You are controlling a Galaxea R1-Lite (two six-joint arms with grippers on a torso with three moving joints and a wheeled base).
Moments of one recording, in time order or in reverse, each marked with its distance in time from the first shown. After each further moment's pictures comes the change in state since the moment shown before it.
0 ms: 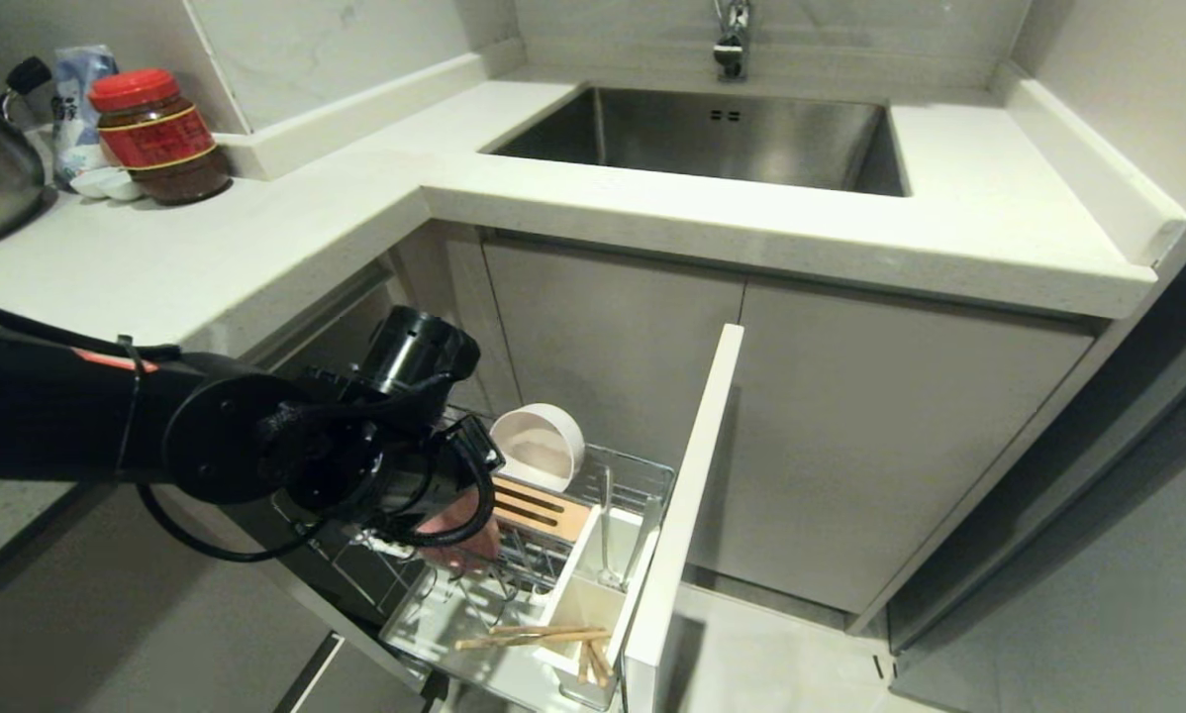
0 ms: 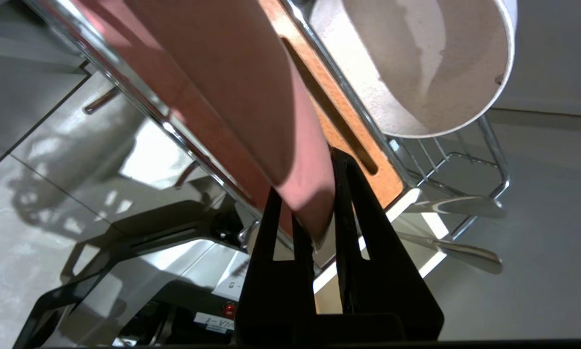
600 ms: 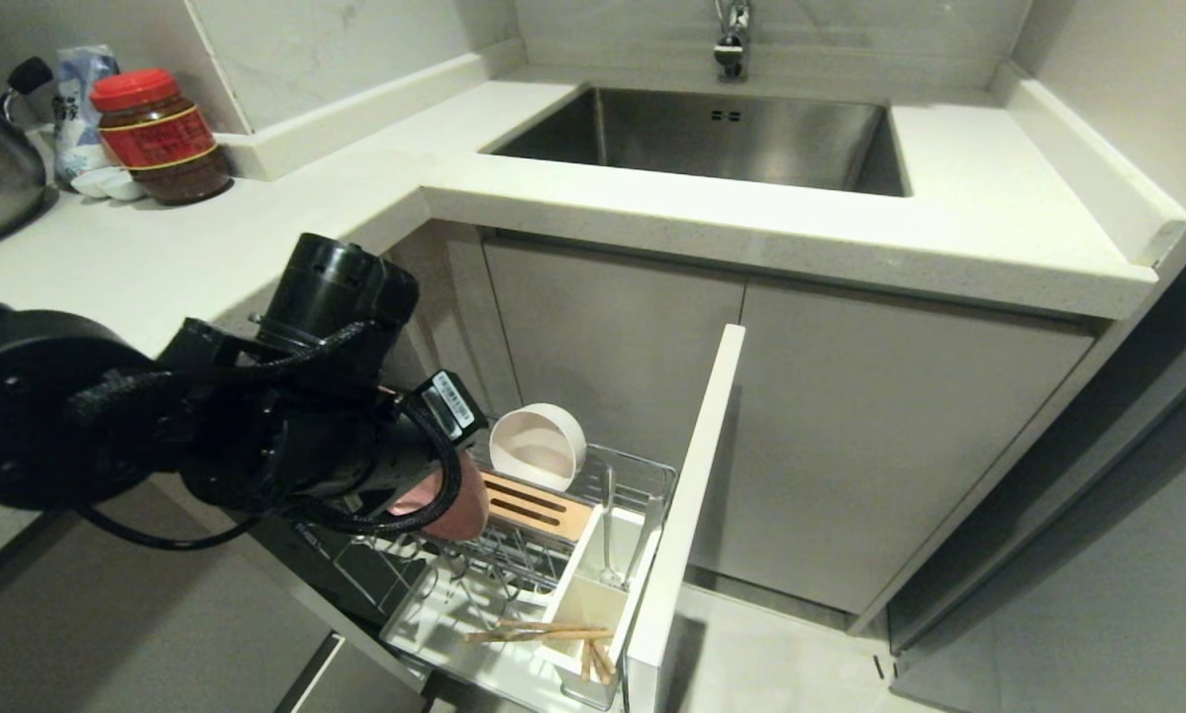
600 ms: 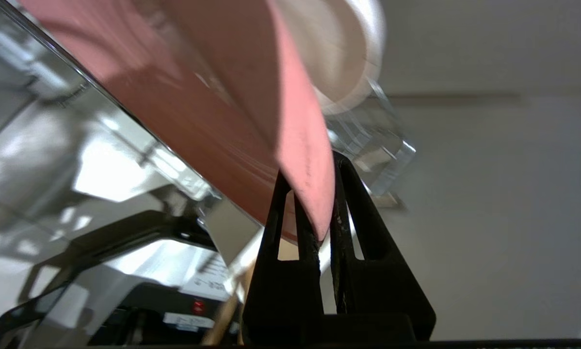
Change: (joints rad) left arm -0.076 -0.181 -0.021 0.037 -0.004 0.000; right arm 0.000 0.000 0.000 0.000 0.000 0.000
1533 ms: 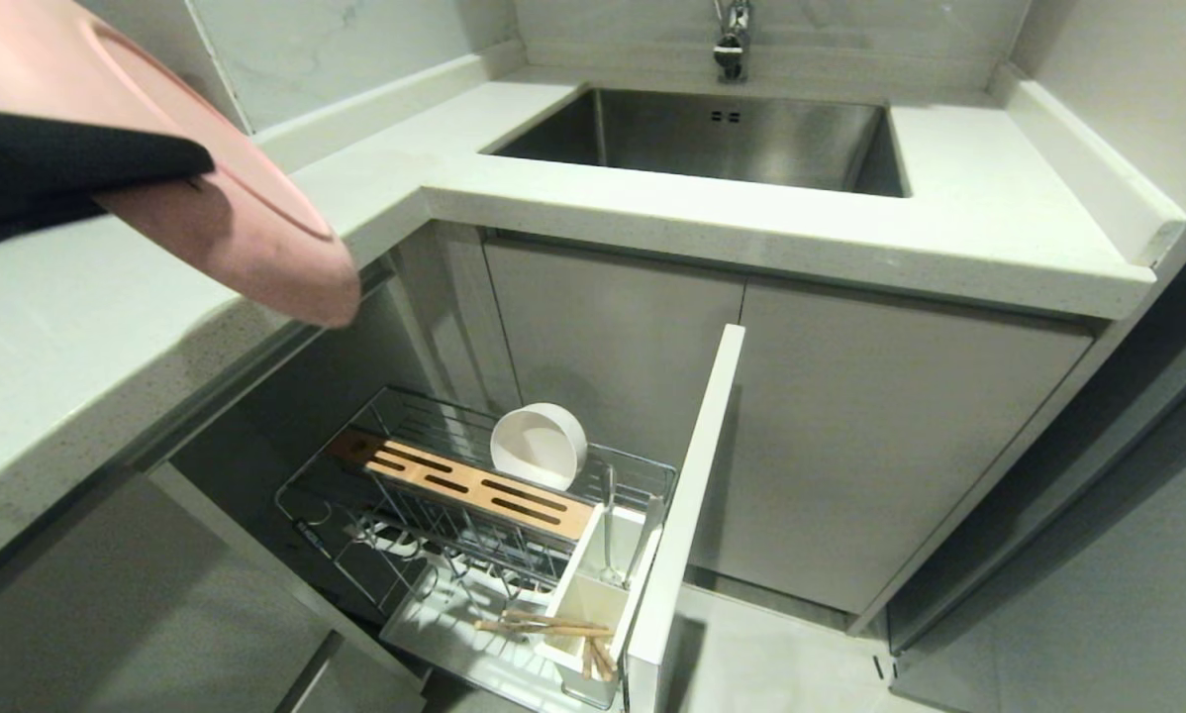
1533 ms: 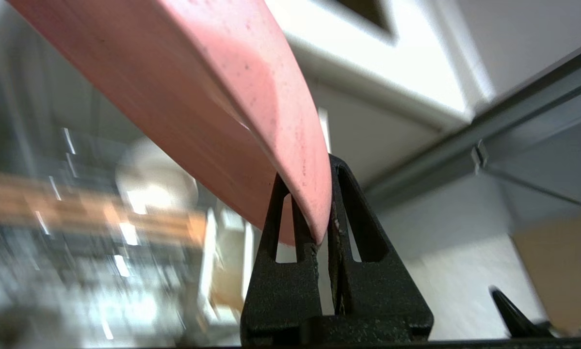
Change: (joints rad) left arm -0.226 -0.501 -0.226 0.106 -0.010 0.574; right arm 0.000 0.000 0.000 0.000 0.000 0.000
